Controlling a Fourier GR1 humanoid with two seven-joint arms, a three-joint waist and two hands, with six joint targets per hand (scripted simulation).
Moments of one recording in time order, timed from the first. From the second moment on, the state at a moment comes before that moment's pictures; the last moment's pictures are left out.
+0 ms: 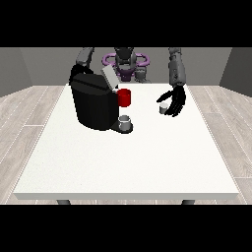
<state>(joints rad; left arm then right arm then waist) -0.58 0.42 0.05 -0.63 -0.45 0.04 -0.20 -0.21 -0.03 0.00 -1.46 0.03 -0.16 -0.01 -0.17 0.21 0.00</state>
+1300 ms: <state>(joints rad) -0.76 0.44 0.03 -0.58 -0.58 0.05 -0.32 -0.24 -0.02 -0.04 -1.37 -0.02 -0.16 -0.06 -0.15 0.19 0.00</state>
